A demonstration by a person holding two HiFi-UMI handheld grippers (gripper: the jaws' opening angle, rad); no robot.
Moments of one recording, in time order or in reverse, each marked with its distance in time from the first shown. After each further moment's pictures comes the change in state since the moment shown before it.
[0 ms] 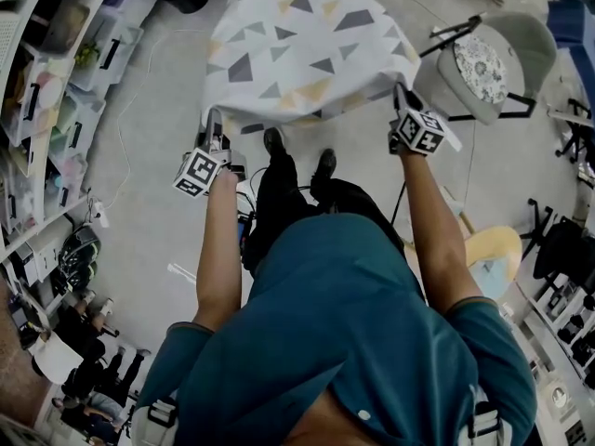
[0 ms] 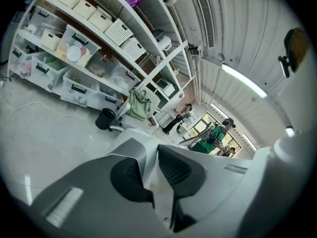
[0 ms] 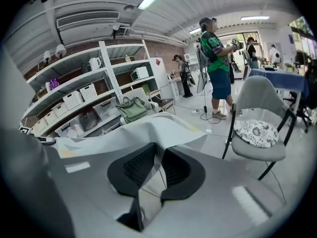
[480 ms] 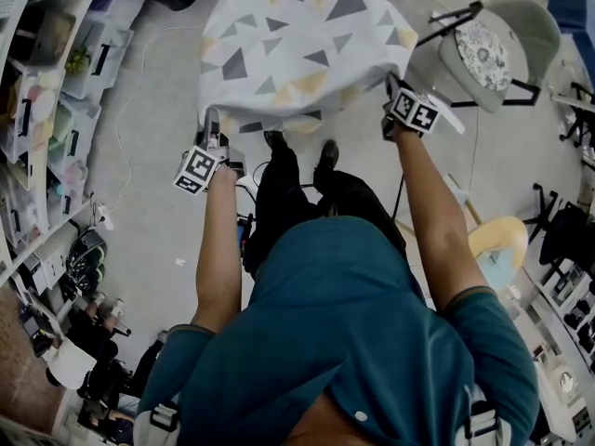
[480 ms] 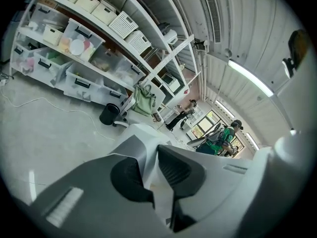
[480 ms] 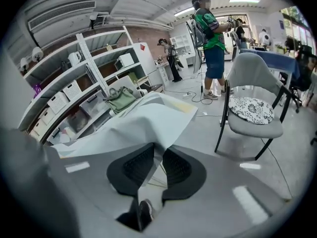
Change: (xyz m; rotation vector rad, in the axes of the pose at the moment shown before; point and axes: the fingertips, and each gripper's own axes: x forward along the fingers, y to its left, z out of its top) left arm 0.029 0.018 -0.012 -0.041 0.049 0.007; right arm 0.052 -0.022 -0.043 0.157 0.160 -0.066
